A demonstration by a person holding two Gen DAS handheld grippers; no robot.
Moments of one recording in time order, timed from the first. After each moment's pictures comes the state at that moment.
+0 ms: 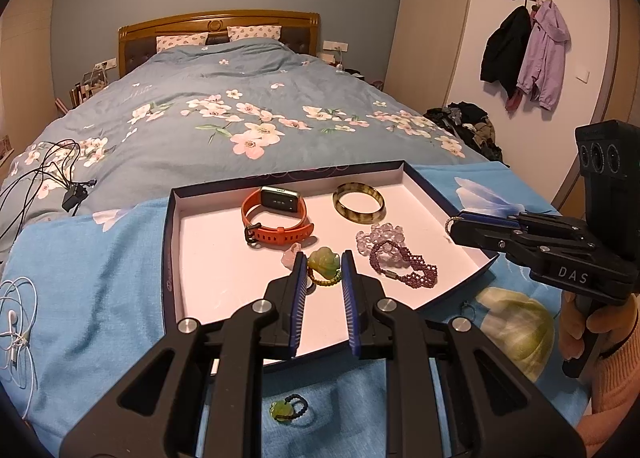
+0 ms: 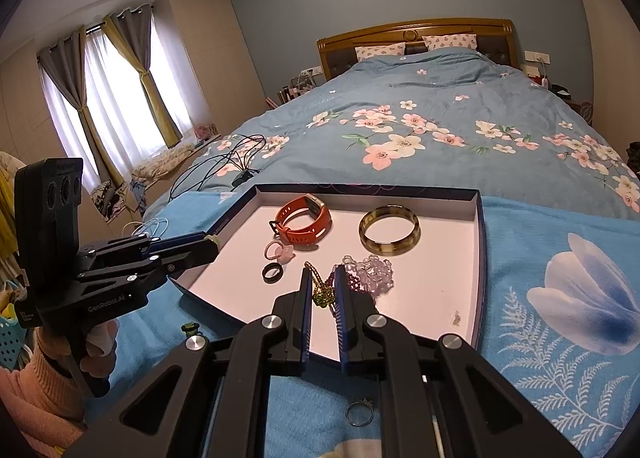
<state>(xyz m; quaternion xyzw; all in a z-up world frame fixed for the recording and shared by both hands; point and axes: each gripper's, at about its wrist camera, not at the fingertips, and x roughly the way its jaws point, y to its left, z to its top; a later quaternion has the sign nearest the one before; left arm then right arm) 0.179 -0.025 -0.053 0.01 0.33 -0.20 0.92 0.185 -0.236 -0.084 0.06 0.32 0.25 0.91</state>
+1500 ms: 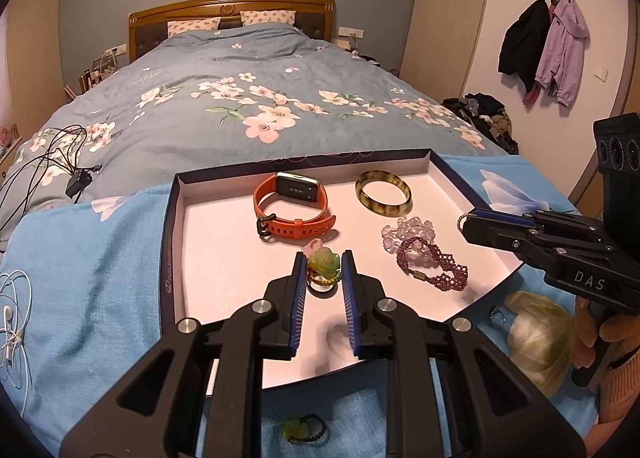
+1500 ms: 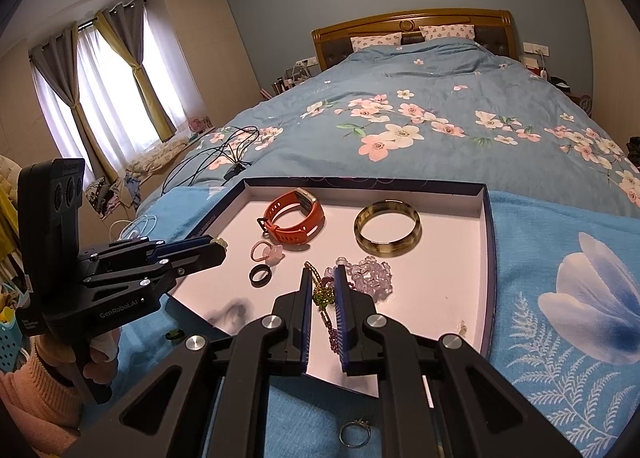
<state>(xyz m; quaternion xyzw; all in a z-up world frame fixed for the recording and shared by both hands) 0.204 -0.029 -0.071 0.01 0.36 -0.17 0.92 0.203 -0.233 -0.096 0.06 0.34 0.24 0.91</state>
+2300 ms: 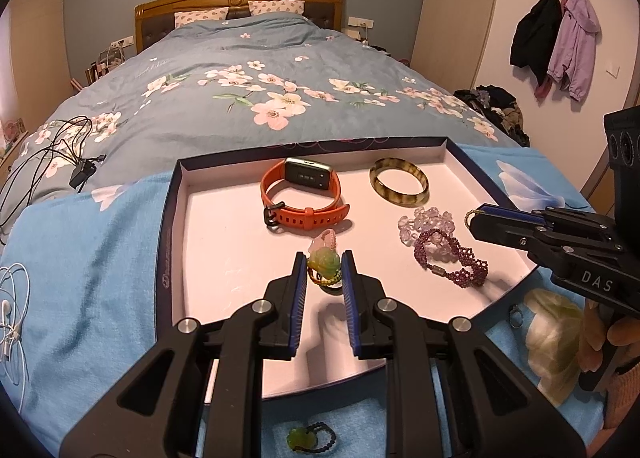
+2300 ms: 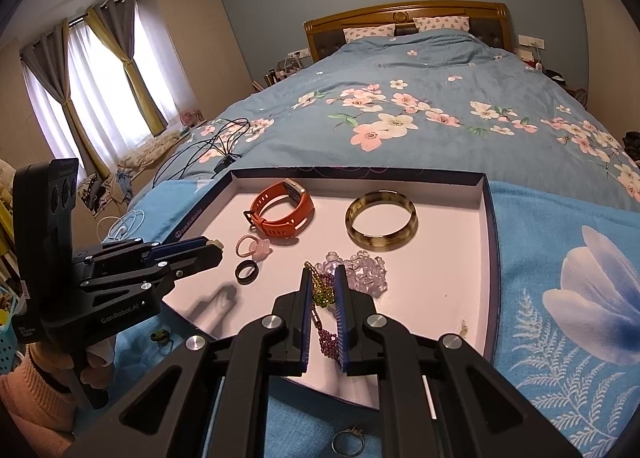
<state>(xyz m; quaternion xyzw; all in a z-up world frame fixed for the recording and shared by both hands) 0.218 -0.035 -0.085 0.02 0.38 -0.15 0.91 0.214 -0.228 -0.104 0.06 0.36 0.23 0.90</state>
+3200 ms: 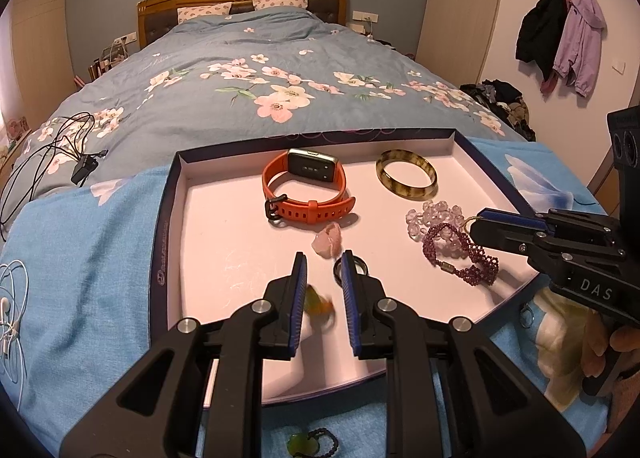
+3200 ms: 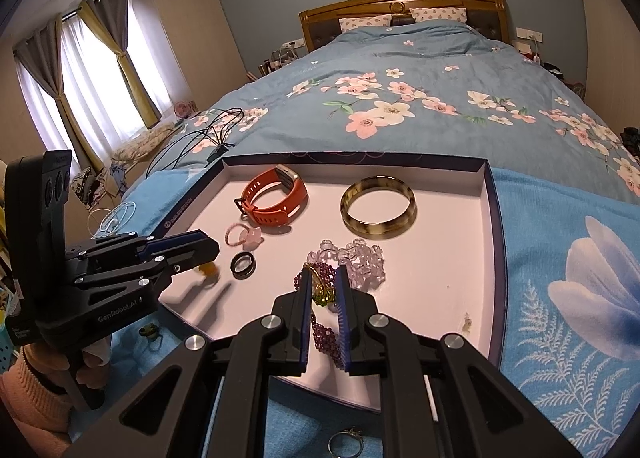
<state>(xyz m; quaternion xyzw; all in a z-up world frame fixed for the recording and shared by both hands) 0.224 -0.036 -0.092 0.02 0.38 -0.15 0.91 0.220 -0.225 -0.113 0.05 0.37 0.22 0.90</state>
